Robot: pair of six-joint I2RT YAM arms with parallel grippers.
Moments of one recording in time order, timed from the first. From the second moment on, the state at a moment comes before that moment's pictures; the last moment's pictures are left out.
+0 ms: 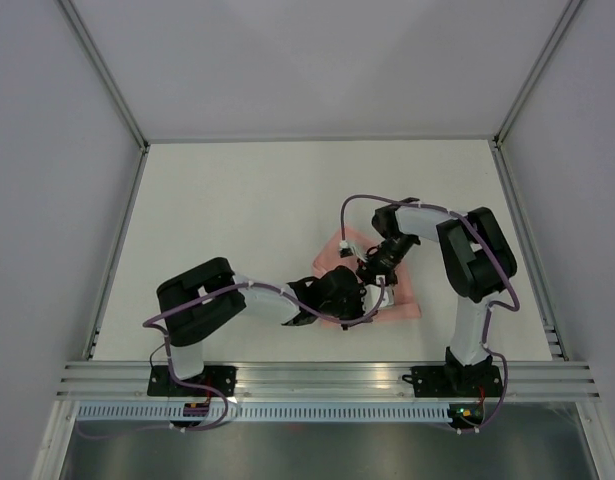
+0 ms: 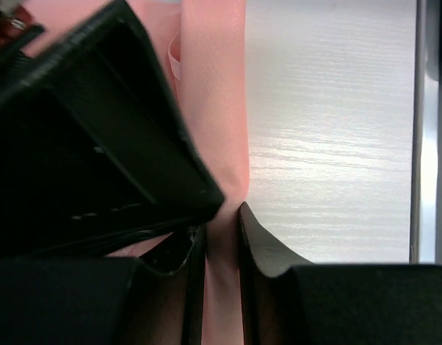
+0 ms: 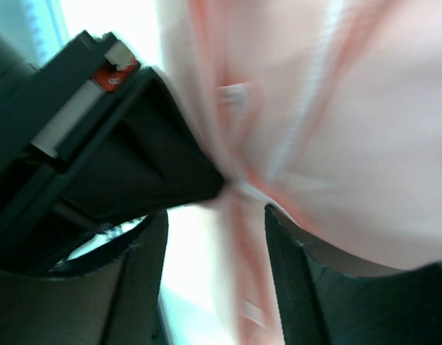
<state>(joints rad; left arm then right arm) -1.15 1.84 0.85 0.37 0.25 0.24 0.40 1.99 1.20 -1.20 -0.77 -0.97</state>
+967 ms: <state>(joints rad) -0.89 2.04 1.13 0.04 0.85 0.01 0.19 1.21 0.81 -0.70 -0.70 -0.89</state>
